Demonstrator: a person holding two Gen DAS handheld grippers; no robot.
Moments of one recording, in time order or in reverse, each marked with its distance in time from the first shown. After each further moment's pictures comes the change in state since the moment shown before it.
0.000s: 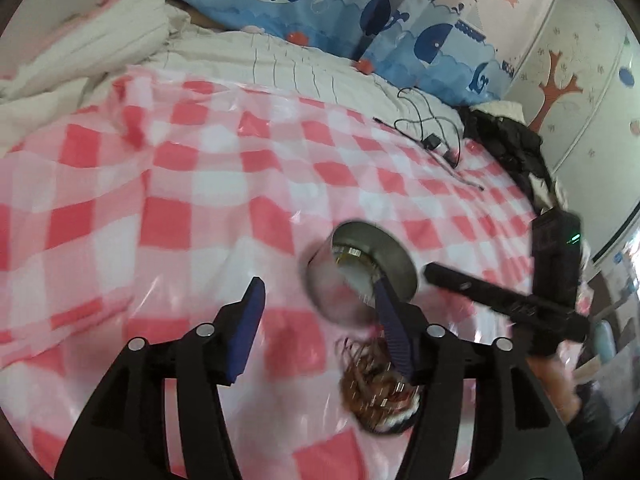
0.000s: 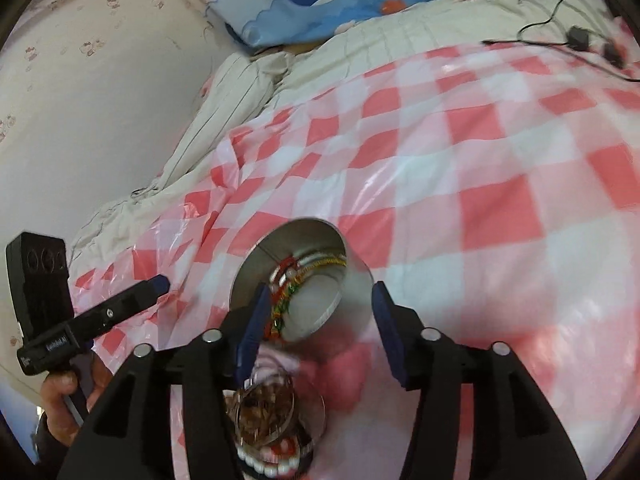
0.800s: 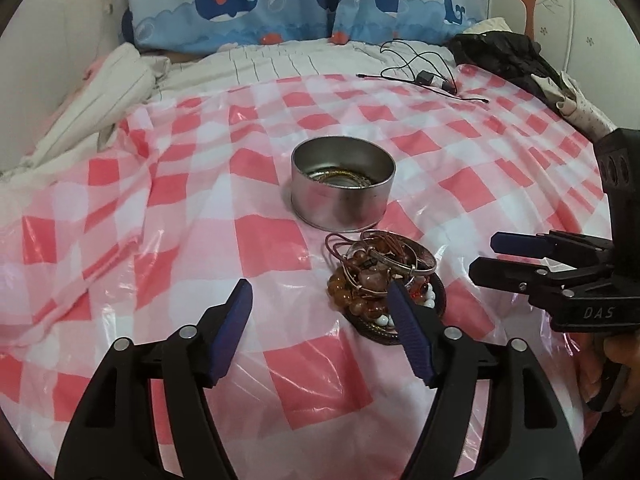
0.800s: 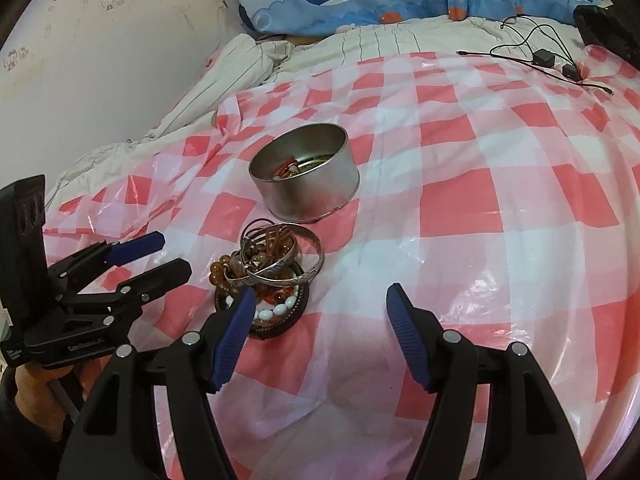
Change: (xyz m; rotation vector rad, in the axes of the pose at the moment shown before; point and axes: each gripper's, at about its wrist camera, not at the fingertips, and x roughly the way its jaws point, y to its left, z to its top) left arm -0.011 -0.067 -0.080 0.299 0.007 0.226; right arm -0.046 0.026 -0.097 -0.106 -0.006 -0.122
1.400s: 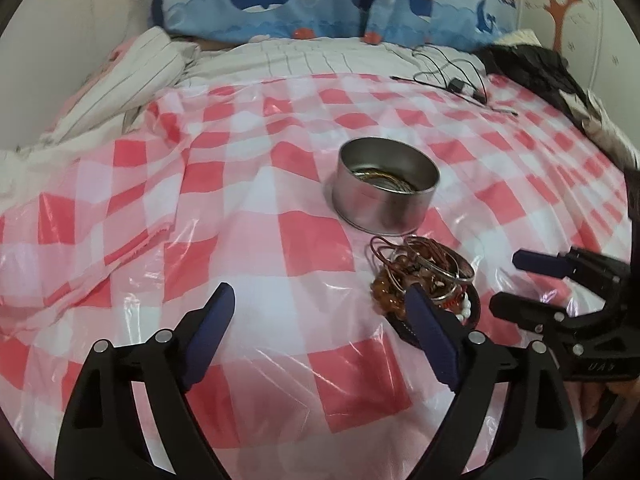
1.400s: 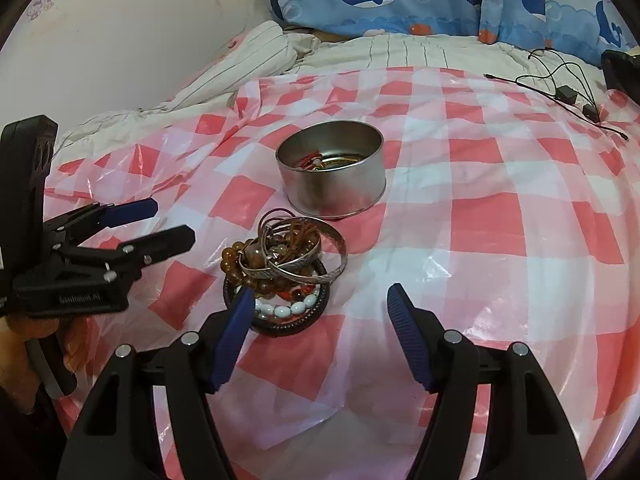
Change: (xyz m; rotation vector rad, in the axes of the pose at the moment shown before) left arm 0.005 0.030 0.000 -0.109 0.018 0.042; right arm 0.010 0.027 -0.002 -0.136 -0.004 -0.029
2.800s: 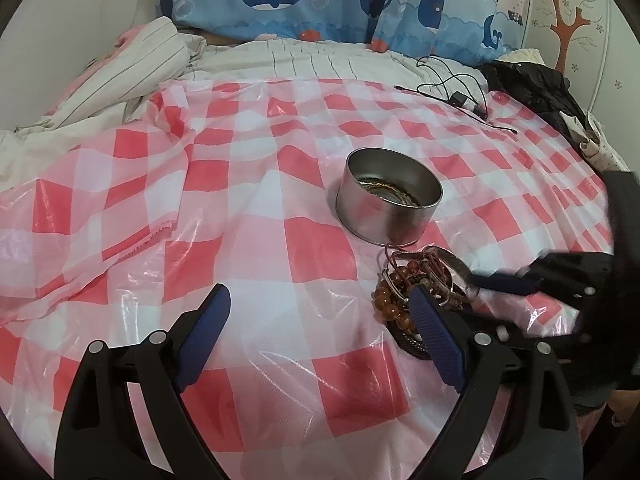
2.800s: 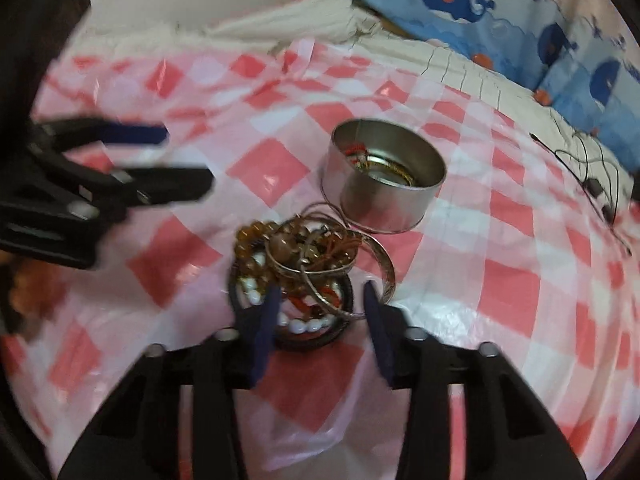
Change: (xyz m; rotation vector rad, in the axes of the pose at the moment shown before) left arm -0.001 0.009 0.003 -0.046 -0.010 -0.036; right arm 0.038 0.042 0.010 -0.356 0.137 -0.108
